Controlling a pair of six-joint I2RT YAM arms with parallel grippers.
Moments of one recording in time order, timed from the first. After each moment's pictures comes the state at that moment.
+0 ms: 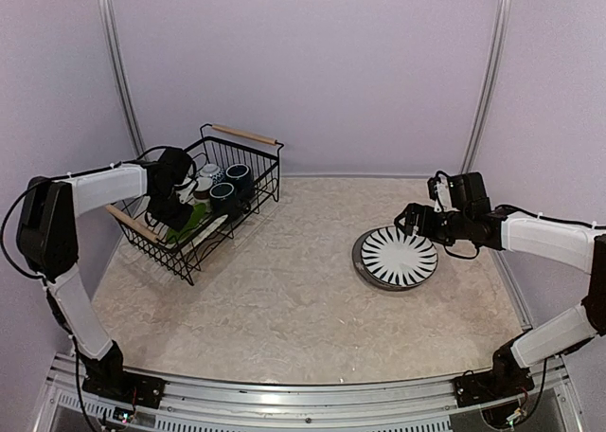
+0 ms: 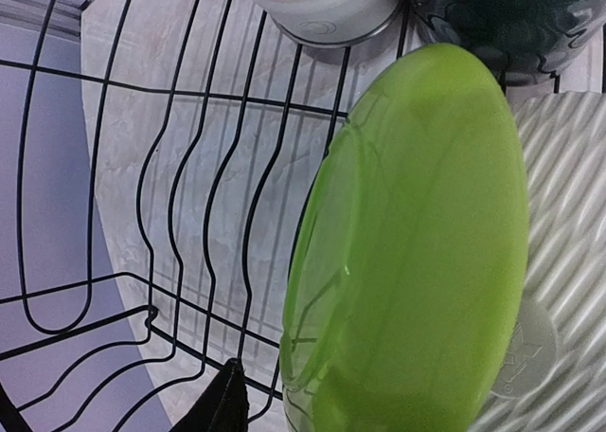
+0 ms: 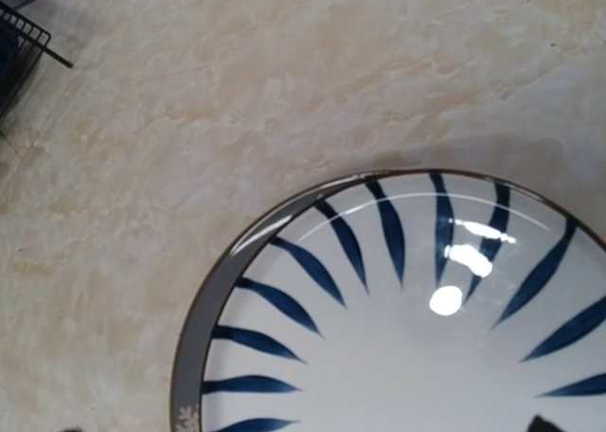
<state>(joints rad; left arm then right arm) -0.27 1.77 1.34 -0.70 -0.34 0.17 0.36 1.34 0.82 -0.13 -0.14 0.47</state>
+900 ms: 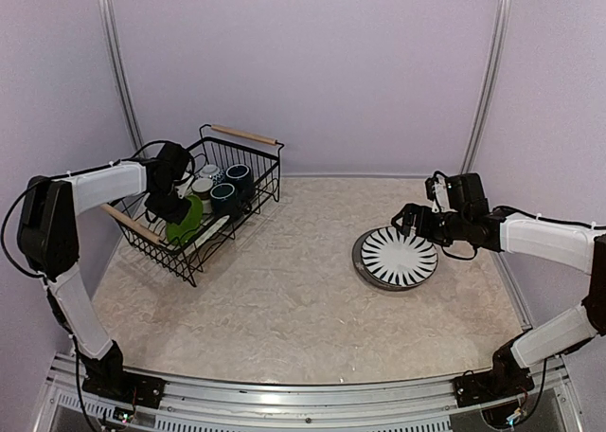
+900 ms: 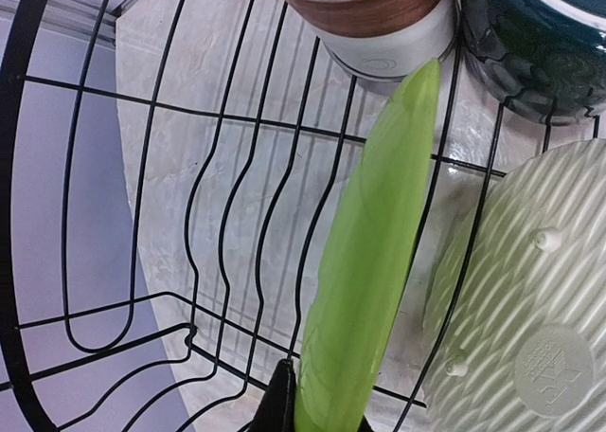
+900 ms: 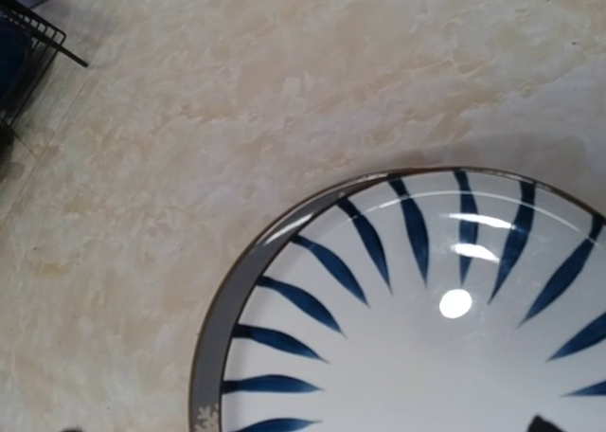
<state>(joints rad) -0.26 1.78 1.37 -0.68 -0.39 0.18 0.38 1.34 0.81 -0.11 -0.13 0.49</state>
